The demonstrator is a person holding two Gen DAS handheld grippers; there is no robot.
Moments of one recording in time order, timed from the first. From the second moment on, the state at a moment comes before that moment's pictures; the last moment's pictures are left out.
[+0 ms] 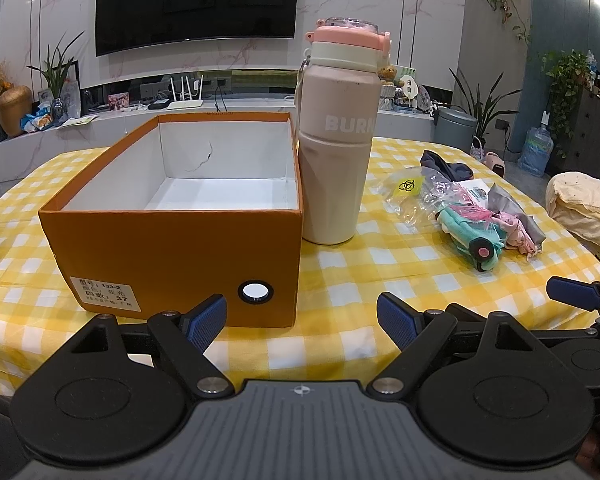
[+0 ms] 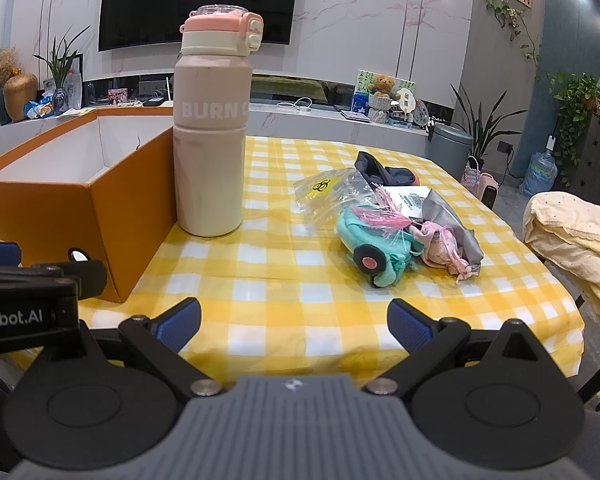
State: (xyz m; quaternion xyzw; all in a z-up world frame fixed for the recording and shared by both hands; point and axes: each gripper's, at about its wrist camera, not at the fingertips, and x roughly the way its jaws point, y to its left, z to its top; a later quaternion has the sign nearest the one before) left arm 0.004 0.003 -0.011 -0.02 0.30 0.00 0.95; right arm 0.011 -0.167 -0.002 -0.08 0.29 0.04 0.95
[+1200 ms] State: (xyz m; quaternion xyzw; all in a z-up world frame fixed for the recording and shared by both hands) left arm 0.015 0.009 -0.019 0.00 0.32 -0.01 0.95; right arm 0.186 -0.249 -0.050 0.02 0.36 0.04 0.93
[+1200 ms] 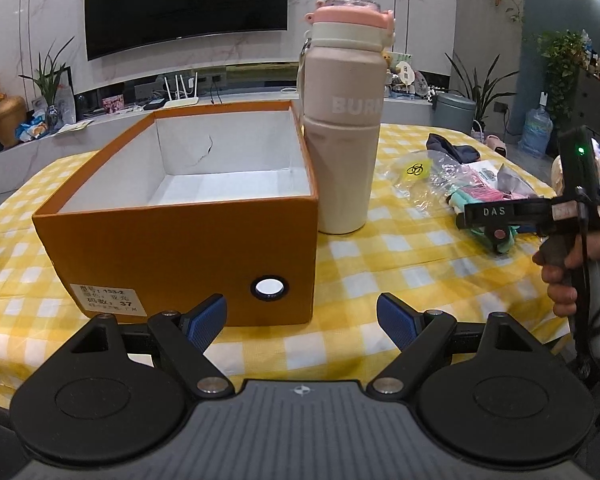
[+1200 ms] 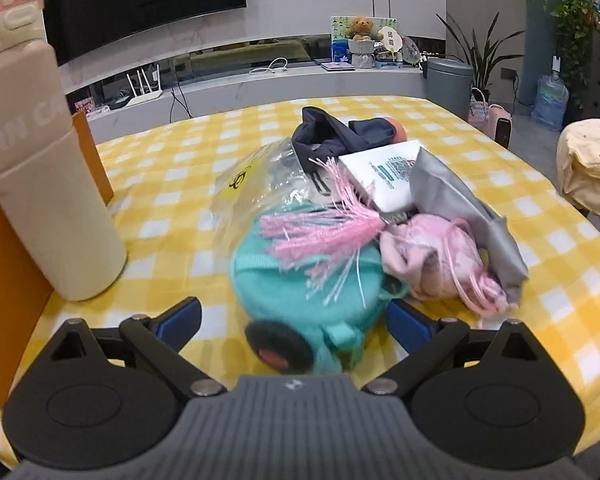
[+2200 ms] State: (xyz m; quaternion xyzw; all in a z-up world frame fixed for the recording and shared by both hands) left arm 0.005 0.001 -0.021 0.03 0.31 -0.02 0.95; right arm 0.177 -0.247 -0.053 -0.03 0.39 0.09 0.92
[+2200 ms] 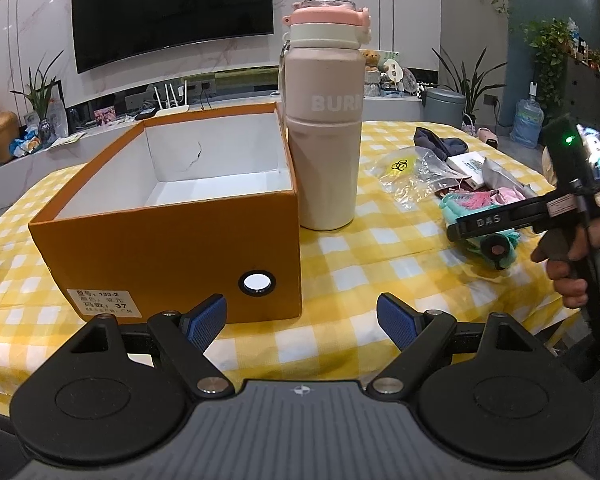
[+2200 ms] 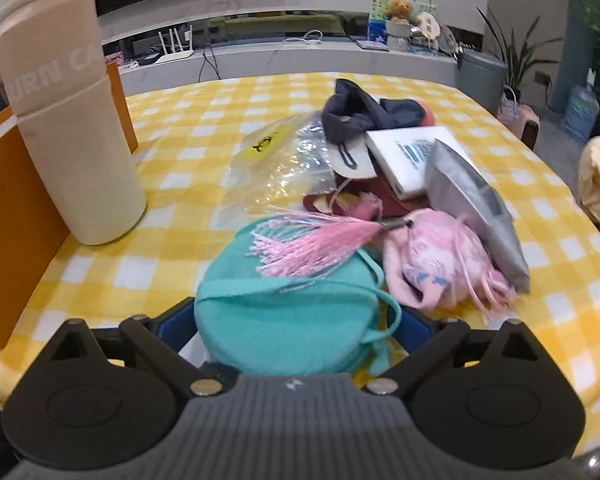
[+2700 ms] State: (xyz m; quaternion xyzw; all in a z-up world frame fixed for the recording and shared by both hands) left arm 0.008 0.001 -0.026 0.02 0.32 -0.01 0.95; right arm 0.204 -0.340 -0.067 0.50 0.35 0.18 0.78
